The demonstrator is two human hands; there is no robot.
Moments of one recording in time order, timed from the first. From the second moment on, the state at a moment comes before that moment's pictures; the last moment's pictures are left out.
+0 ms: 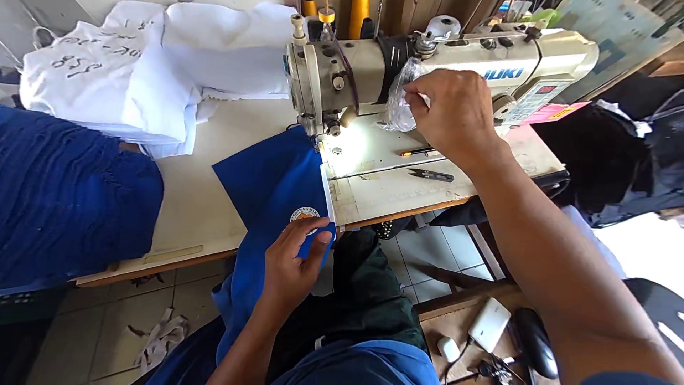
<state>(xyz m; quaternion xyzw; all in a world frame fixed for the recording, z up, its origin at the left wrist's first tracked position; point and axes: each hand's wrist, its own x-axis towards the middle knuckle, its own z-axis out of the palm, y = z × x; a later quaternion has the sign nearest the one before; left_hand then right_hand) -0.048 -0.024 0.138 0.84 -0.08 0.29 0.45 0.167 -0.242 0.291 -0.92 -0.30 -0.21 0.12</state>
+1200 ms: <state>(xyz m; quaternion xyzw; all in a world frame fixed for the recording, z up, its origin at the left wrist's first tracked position) -0.041 0.009 0.166 0.83 0.02 0.16 0.54 0.056 -0.187 0.172 -0.72 -0.33 0.14 0.59</state>
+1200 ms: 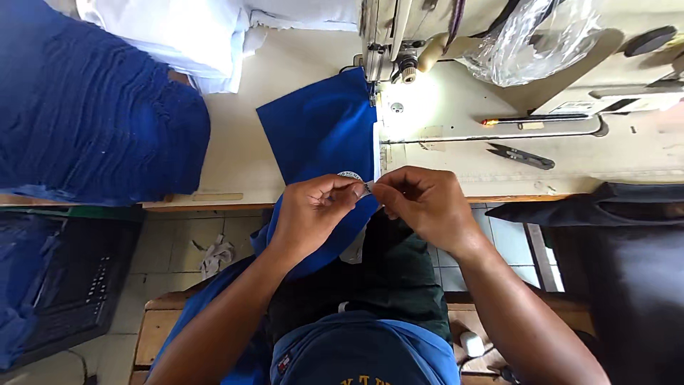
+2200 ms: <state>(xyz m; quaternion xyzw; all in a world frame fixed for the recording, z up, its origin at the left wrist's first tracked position) 0.150 0.064 0.166 0.91 0.12 -0.07 0.39 0.166 -0.146 0.096 -0.84 -0.34 -0.15 0.39</state>
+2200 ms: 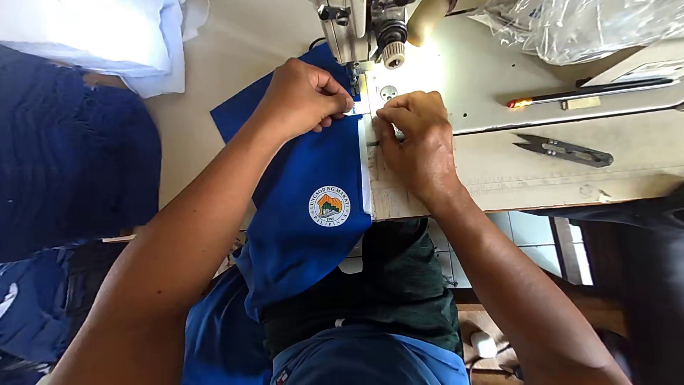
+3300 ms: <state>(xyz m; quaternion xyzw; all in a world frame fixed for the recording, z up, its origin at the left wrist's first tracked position) 0.122 0.060 0.151 0.97 -0.04 0.11 0.21 0.177 -0.137 0.107 -0.87 -0.44 -0.13 0.20</state>
